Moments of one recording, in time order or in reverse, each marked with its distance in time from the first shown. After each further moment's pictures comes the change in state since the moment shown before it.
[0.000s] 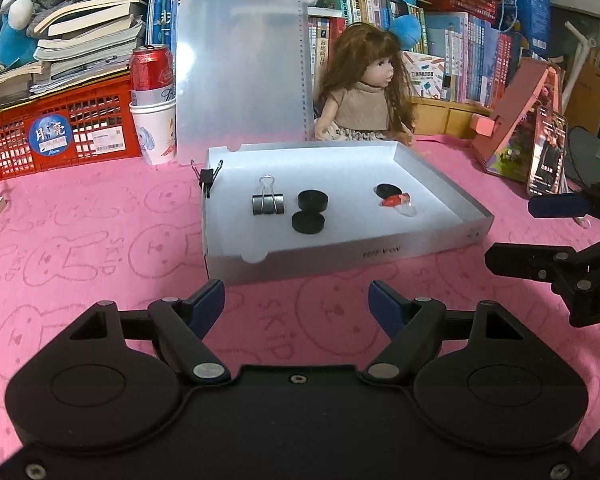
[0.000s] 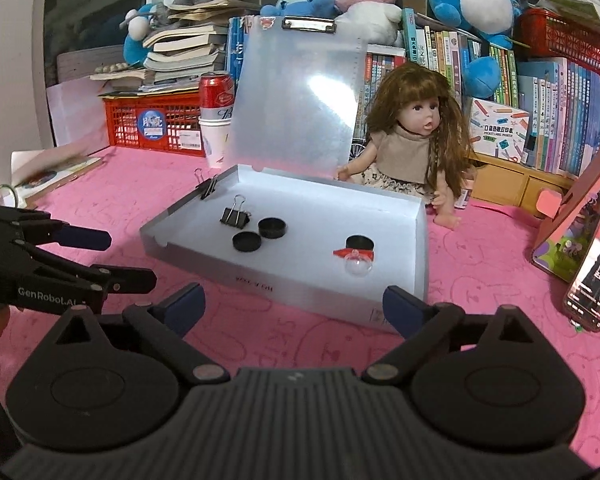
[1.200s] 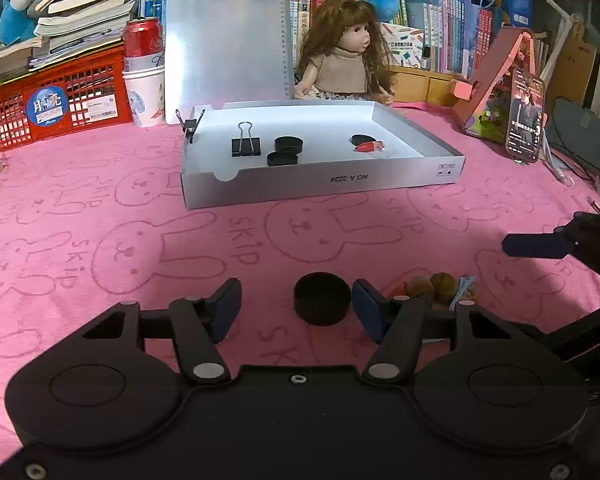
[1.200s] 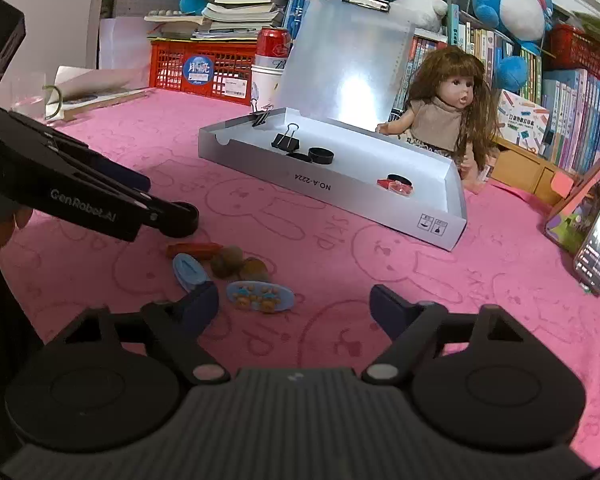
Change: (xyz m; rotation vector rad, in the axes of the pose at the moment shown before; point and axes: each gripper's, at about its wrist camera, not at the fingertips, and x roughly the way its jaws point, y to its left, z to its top) left arm -0.016 -0.023 -0.057 0.014 0.034 -0.018; right arm -0.018 0.046 -0.083 -0.132 0.018 0.002
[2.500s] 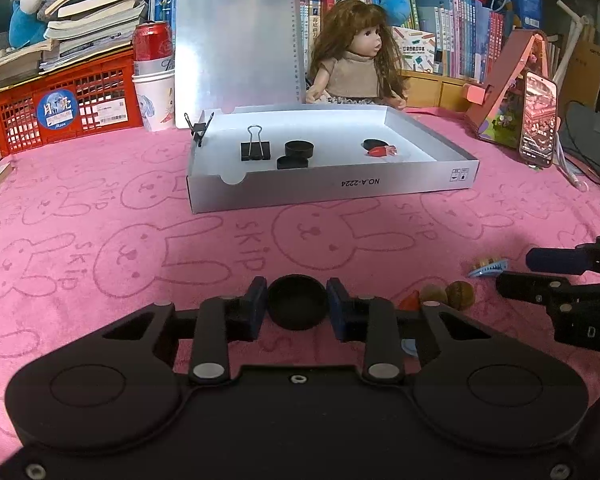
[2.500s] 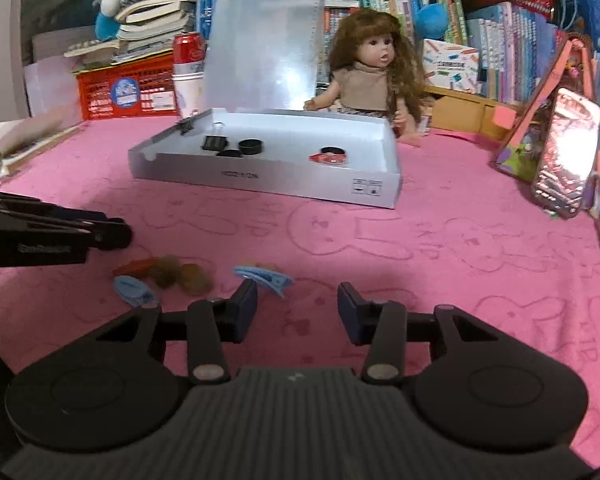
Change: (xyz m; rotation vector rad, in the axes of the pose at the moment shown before) left arm 0.007 -0.003 -0.002 -0.007 -0.026 0.044; right arm -0.004 -0.028 -0.004 0.220 0.034 -0.080
